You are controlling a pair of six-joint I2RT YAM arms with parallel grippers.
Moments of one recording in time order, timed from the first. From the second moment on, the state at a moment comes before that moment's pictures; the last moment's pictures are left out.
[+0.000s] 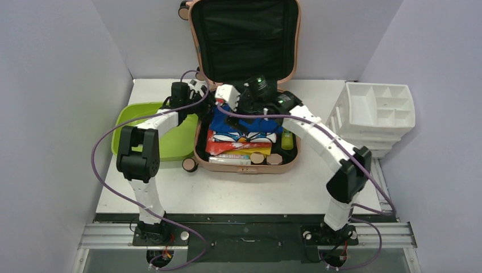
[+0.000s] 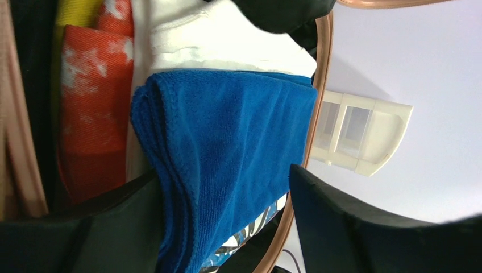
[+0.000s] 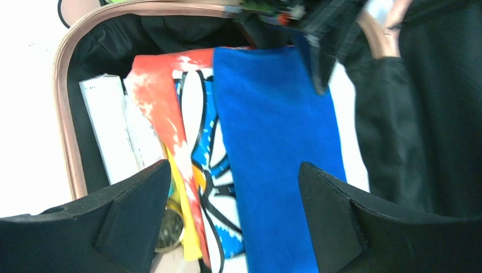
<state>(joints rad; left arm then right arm) -0.18 1.96 1.37 0.00 0.63 -1.01 0.73 1.85 1.84 -0.74 -0.29 -0.63</state>
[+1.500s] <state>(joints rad) -0.22 1.85 1.56 -0.66 0.21 -0.68 0.31 1.09 1.13 -0.46 -0.33 -0.48</state>
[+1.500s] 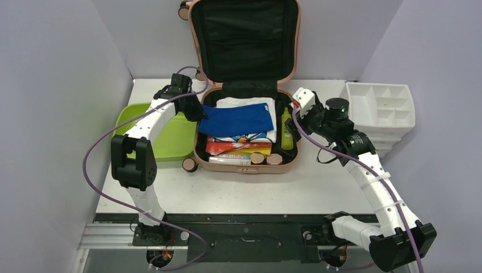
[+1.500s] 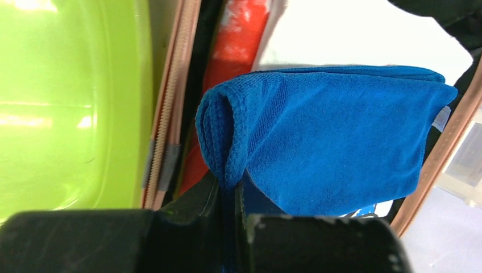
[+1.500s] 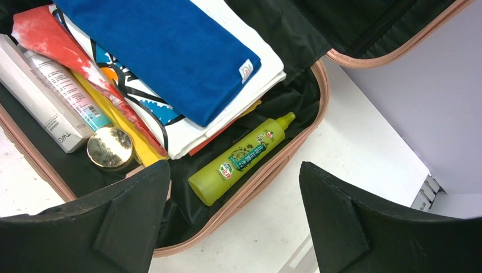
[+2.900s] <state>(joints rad) 0.21 1.94 1.57 -0.79 0.18 0.11 0.31 1.08 1.08 -0.42 -0.37 -0.46</state>
